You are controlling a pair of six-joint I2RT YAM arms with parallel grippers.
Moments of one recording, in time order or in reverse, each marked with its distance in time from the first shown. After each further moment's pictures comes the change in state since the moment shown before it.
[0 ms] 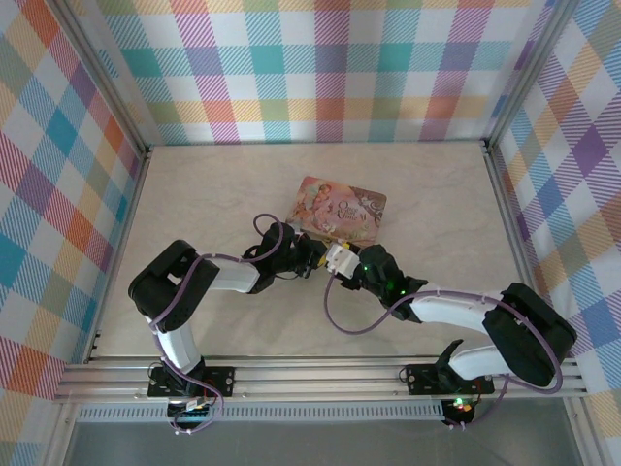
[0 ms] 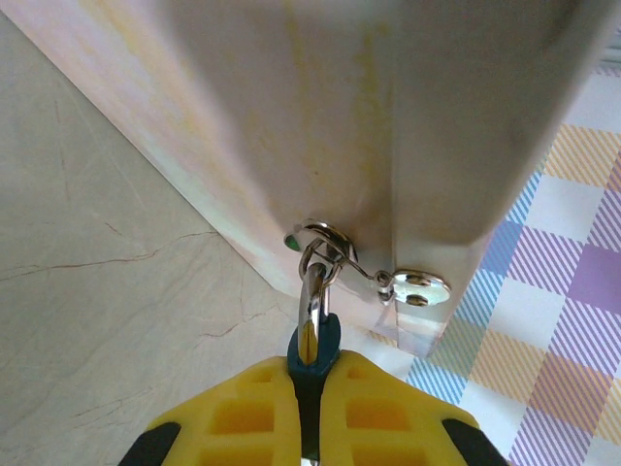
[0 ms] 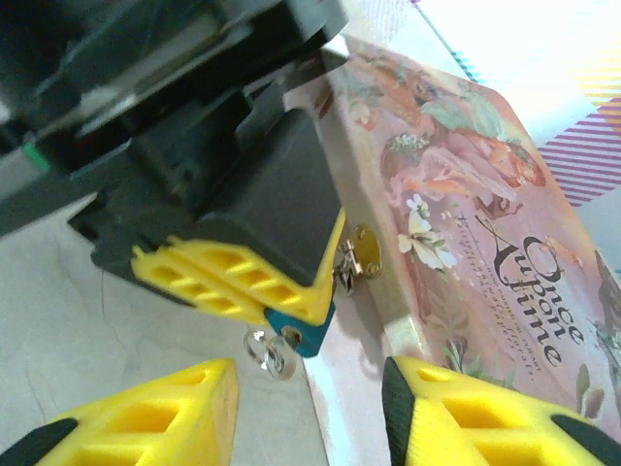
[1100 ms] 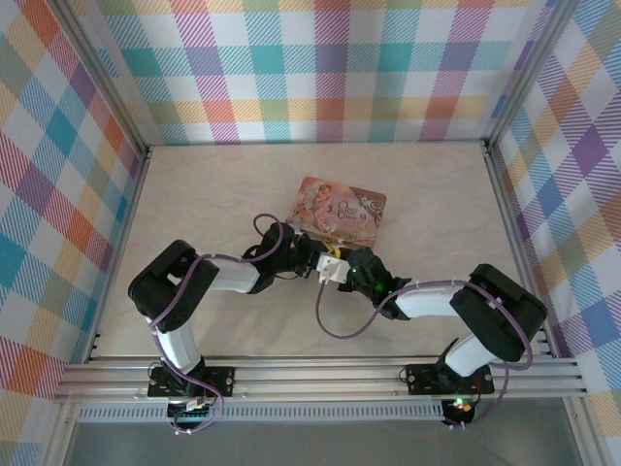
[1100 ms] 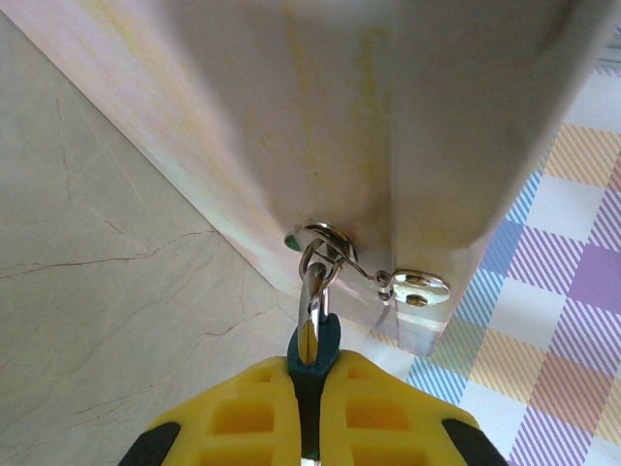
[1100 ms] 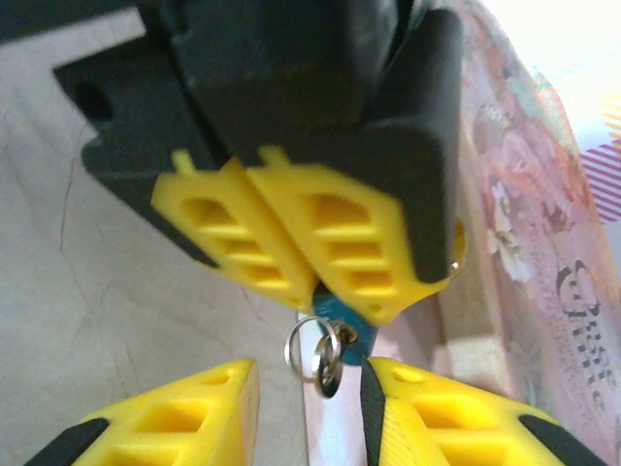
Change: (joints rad) left arm 0.000 -0.002 0.000 -0.003 0.000 0.000; right arm 0.019 0.188 0.017 0.124 0.077 -0.208
